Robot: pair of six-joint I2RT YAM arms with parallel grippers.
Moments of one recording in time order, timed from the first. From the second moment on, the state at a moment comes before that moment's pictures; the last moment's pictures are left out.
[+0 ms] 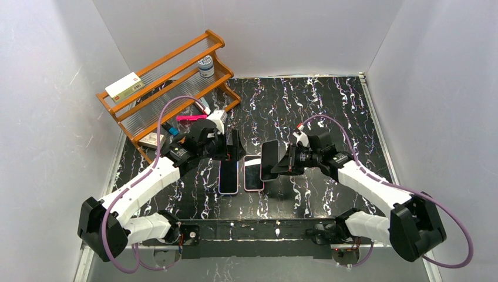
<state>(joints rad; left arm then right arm) -0.64 1.14 0.90 -0.41 0.09 -0.51 0.54 1.12 0.62 -0.17 -0.63 0.84</state>
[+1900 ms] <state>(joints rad) -0.64 1.03 0.98 -0.44 0.04 -0.54 0.35 1.01 1.05 -0.65 -0.36 0.57</state>
